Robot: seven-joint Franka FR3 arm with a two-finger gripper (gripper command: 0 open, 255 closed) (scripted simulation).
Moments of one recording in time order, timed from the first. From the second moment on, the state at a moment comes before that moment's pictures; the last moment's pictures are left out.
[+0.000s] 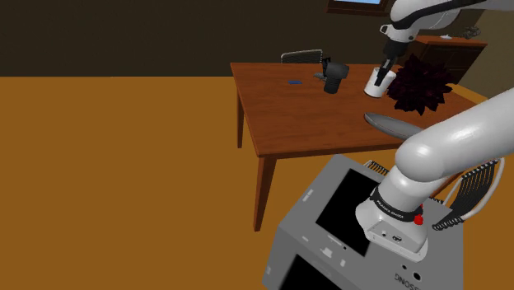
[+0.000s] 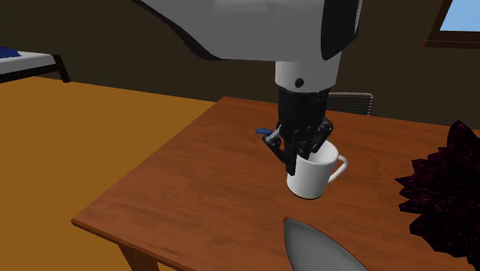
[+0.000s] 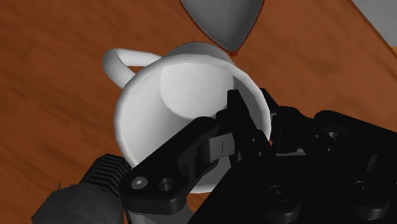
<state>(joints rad) -0.34 -0.47 -0.60 -2.35 -0.32 1.99 -0.80</state>
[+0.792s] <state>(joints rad) -0.55 -0.77 -0.68 -2.46 -0.49 1.85 -0.99</state>
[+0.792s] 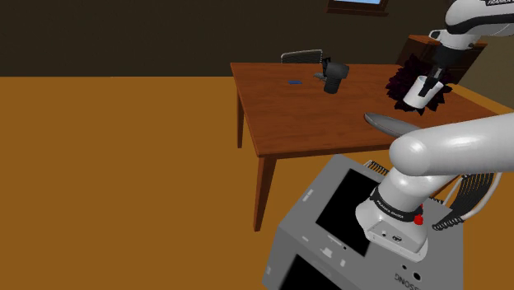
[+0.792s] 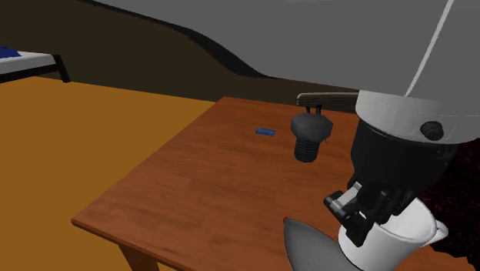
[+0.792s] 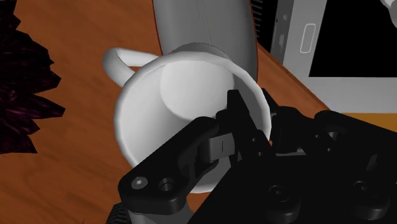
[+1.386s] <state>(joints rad) -0.57 -0.77 -0.73 -2.55 -0.54 1.94 -1.00</state>
